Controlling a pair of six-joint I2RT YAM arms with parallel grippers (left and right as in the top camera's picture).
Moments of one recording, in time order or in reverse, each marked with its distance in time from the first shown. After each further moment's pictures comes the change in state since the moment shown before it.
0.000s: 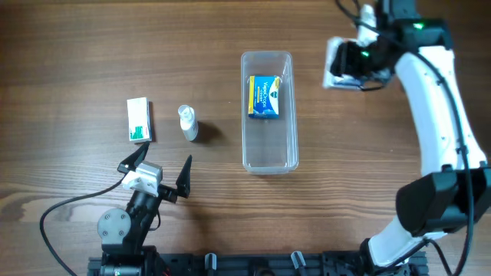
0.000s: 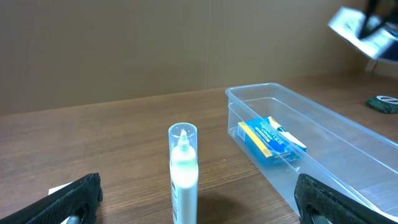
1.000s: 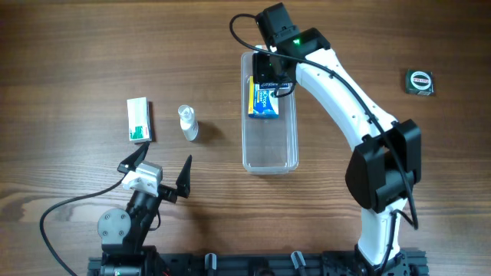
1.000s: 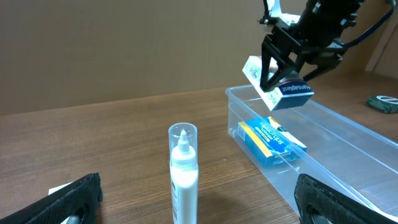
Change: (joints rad) left arm 0.000 0.000 0.000 0.000 0.000 0.000; right arm 0.355 0.262 0.033 0.237 0.214 0.221
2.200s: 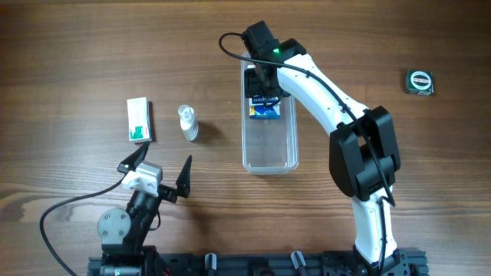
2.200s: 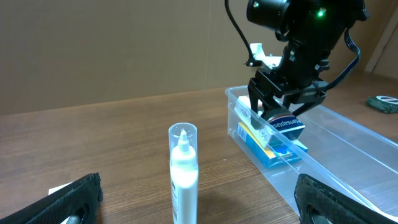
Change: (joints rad) left arm 0.000 0.000 0.000 0.000 0.000 0.000; right arm 0.037 0.129 -0.007 0.000 -0.001 0.059
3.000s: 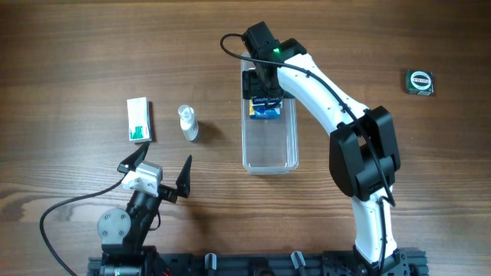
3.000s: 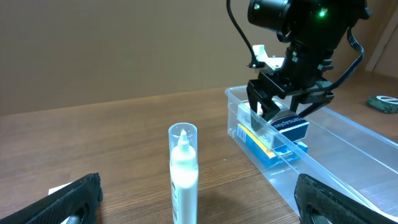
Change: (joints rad) left arm 0.000 0.000 0.000 0.000 0.000 0.000; right arm 0.000 0.000 0.010 -0.048 0.009 0.011
